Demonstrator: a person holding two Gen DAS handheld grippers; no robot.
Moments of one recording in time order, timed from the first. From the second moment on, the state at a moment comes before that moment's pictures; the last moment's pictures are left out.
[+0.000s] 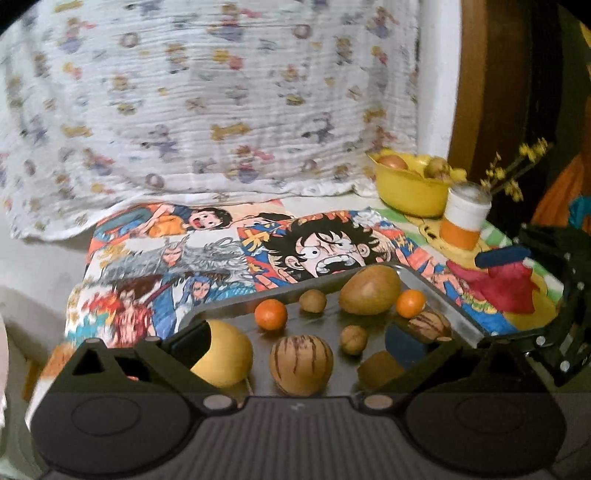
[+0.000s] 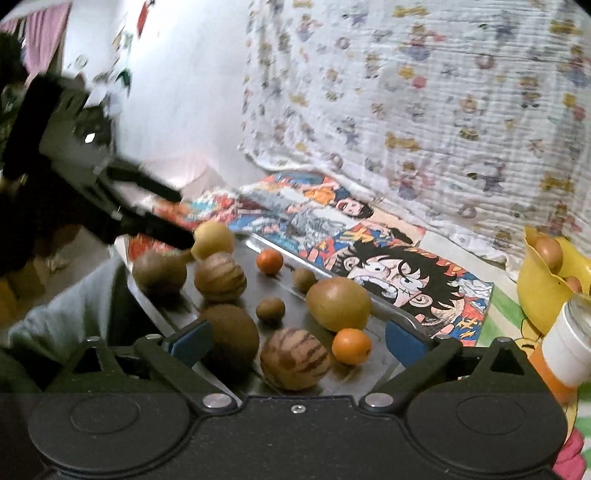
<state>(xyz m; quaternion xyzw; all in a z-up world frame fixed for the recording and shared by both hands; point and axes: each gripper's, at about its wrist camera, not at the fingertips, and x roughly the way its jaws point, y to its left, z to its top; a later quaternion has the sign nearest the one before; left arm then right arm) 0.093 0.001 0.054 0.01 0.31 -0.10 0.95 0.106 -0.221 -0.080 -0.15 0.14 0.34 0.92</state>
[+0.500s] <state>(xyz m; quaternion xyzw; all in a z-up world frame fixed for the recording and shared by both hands) 0.033 0.011 0.036 -0.05 0.29 0.00 0.96 0.070 -0.215 -0.097 -0.04 0.13 0.27 0.95</state>
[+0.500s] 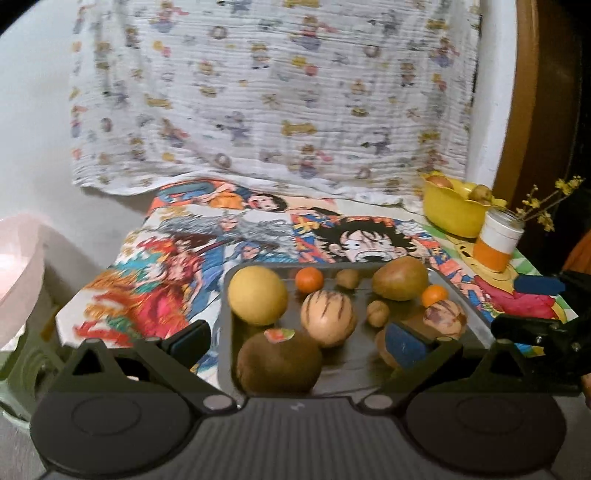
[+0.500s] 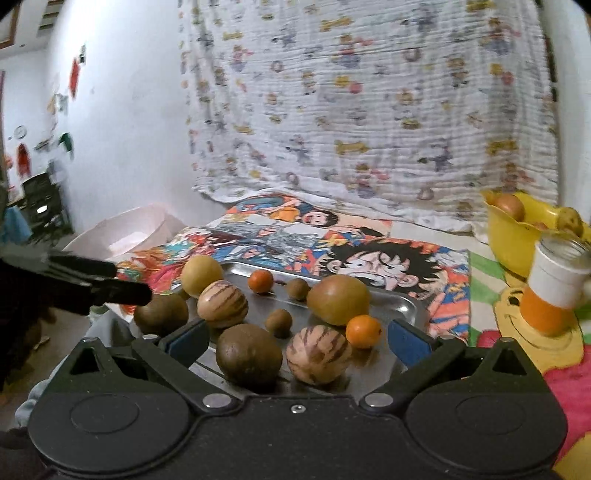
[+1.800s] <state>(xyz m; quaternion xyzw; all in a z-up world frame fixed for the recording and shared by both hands) -0.002 -0.004 0.013 -0.06 0.30 0.04 0.95 0.039 -0.199 -0.130 -0.01 0.14 0.17 0.98</state>
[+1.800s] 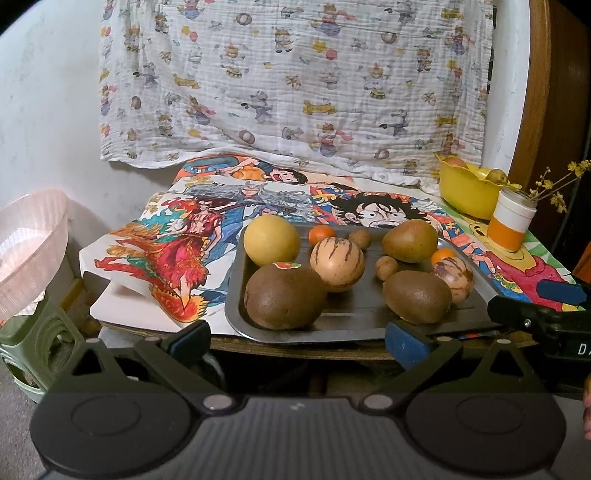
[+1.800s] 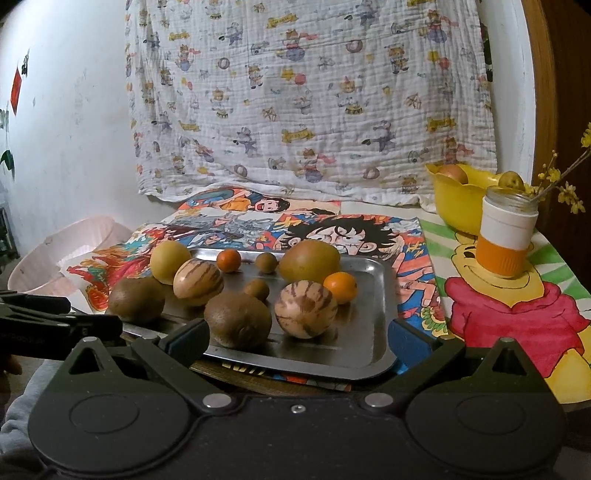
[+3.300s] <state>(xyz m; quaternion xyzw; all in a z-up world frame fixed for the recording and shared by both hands) -0.003 -0.004 0.013 -0.06 0.30 0.04 0.95 0.039 -0.196 -0.129 -0.01 0.14 0.17 0.98</state>
